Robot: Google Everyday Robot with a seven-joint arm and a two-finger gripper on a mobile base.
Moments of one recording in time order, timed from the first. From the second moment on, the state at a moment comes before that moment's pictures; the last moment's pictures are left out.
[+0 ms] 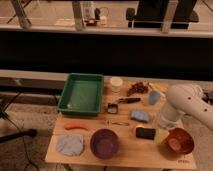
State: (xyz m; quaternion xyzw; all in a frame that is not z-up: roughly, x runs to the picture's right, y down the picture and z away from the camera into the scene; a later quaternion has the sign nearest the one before) arm 0.252 0.194 0.688 -0.39 -0.05 0.09 0.91
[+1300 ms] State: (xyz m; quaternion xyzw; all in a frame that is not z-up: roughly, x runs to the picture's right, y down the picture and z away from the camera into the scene) arm 0.301 0.092 0.797 -0.31 -0.06 0.05 0.95
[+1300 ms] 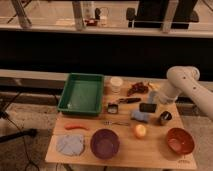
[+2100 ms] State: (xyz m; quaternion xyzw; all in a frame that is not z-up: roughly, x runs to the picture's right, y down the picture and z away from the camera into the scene) arm 0.341 0.081 0.822 -0.26 -0.06 0.05 0.96
